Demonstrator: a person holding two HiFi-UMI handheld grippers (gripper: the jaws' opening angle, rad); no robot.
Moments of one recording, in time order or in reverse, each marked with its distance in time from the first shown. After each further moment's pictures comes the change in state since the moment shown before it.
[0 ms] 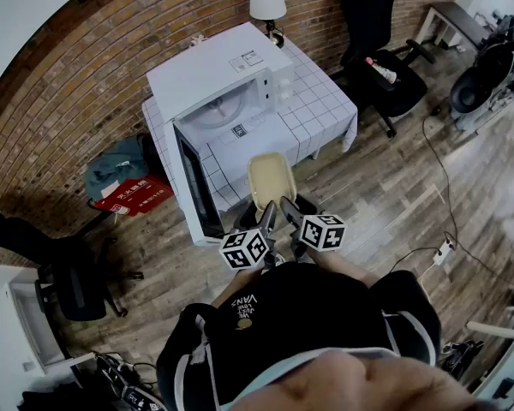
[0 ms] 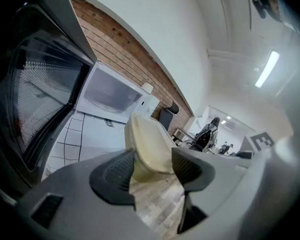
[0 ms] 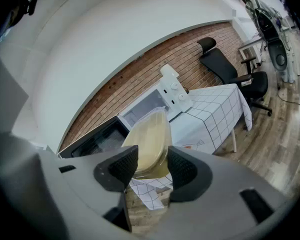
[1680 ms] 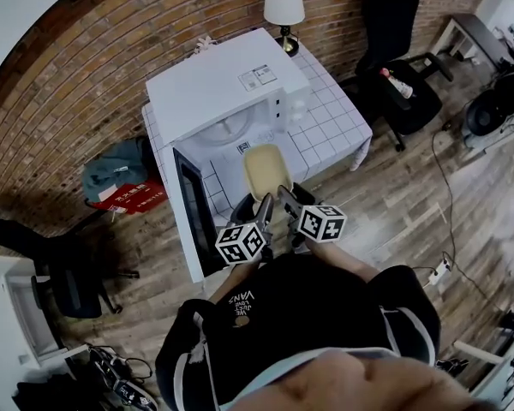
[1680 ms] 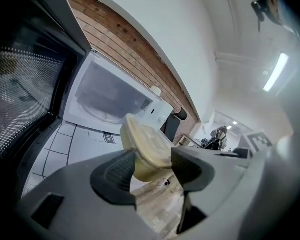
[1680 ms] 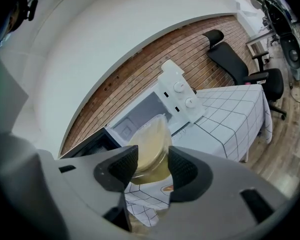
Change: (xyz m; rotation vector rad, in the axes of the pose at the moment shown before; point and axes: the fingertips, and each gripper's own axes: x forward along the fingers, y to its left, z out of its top) left arm 0.093 0.047 0.067 -0.038 -0.056 0.047; right arm 0.109 -0.025 0.079 -0.007 0.018 0.059
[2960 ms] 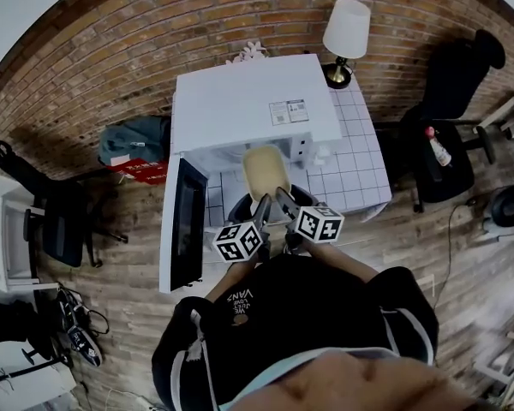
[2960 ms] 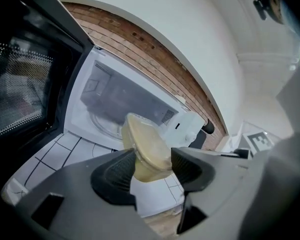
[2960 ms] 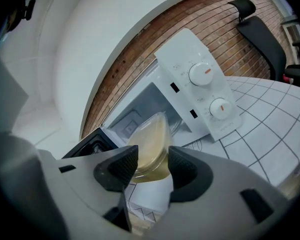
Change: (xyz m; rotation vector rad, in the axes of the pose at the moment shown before) left arm 0.080 0.039 0.052 -0.092 -0.152 0.268; right arm 0.110 -0.023 0.060 -0.096 0.227 0.237
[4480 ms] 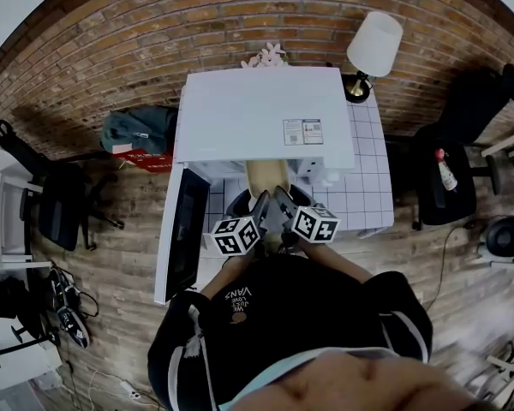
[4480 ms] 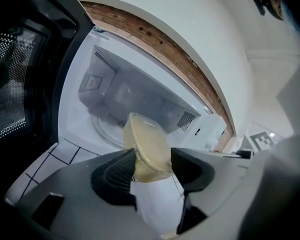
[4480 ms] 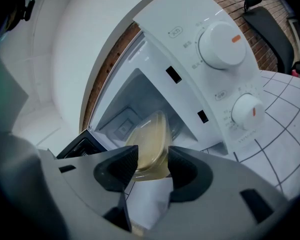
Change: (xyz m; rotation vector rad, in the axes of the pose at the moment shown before) left arm 0.047 0.036 0.023 -0.022 0.010 0.067; right arm 0.059 -0.016 0.018 0.007 0.061 0.016
